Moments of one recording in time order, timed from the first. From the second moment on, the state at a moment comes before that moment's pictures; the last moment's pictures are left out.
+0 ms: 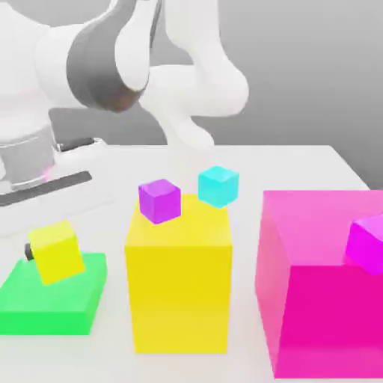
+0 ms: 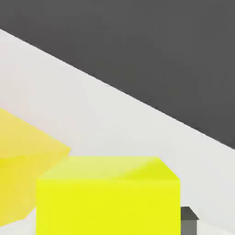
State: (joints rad) arm -0.14 -0.12 -0.23 -2.37 0.14 2.23 -0.37
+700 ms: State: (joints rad) arm 0.00 -0.58 -0.14 -2.68 -0.09 2.11 -0.91
